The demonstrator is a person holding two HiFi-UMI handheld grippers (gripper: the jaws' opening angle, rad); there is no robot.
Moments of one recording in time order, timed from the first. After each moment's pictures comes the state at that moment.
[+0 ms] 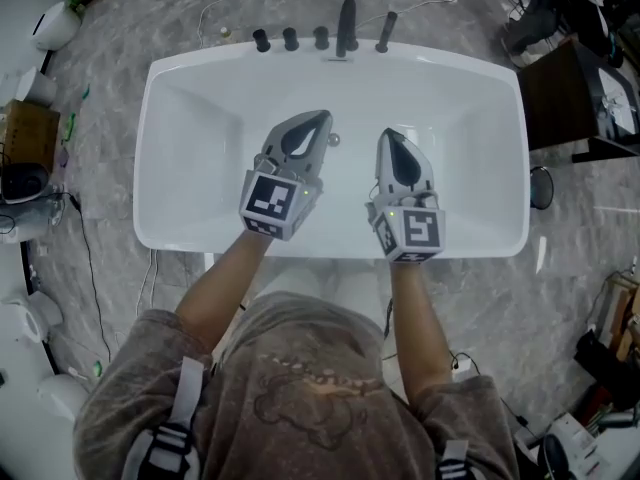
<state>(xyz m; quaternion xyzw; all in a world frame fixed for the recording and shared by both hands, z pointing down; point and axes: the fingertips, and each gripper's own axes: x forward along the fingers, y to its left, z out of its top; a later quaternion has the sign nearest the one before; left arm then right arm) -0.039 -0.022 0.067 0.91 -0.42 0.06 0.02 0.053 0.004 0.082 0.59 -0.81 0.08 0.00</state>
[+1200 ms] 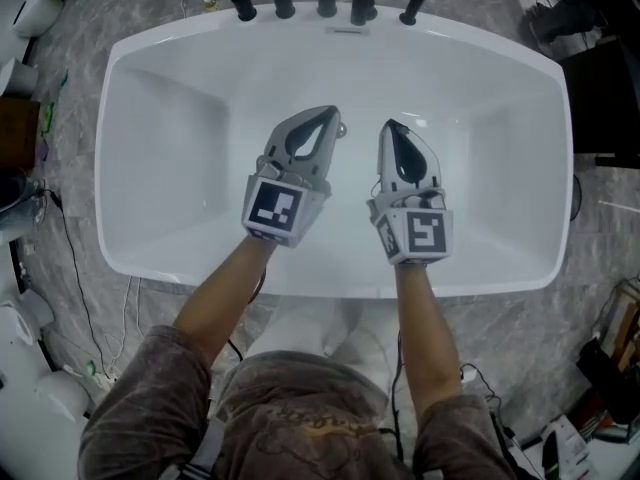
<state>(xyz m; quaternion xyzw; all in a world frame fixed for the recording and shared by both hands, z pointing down) -0.040 -0.104 0.265 0.90 -0.43 0.05 0.05 0.037 -0.087 0.277 0.57 -0.82 0.08 0.02</state>
